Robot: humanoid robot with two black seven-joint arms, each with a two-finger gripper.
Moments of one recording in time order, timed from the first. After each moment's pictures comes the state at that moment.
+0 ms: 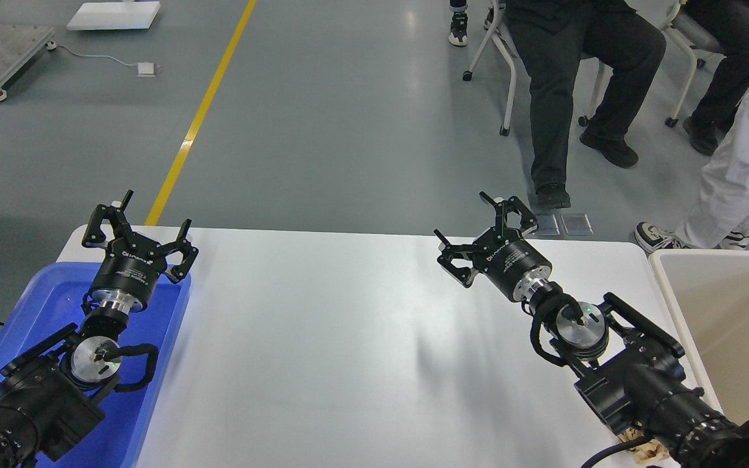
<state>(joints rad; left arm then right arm) -0.58 0.33 -0.75 -0.45 -0.16 -0.64 -0.52 0.65 -0.04 0.91 0.65 0.18 0.32 -0.02</state>
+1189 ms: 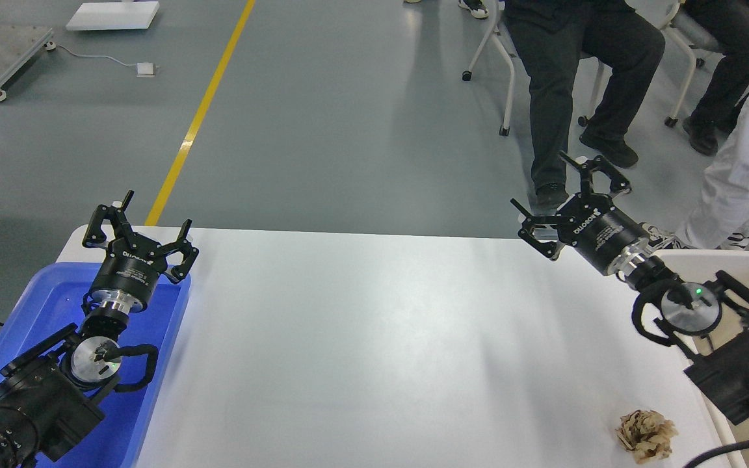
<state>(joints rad) -0.58 0.33 -0.75 -0.45 -0.16 -0.64 -0.52 0.61 -0.45 0.89 0.94 0.13 0.42 -0.02</state>
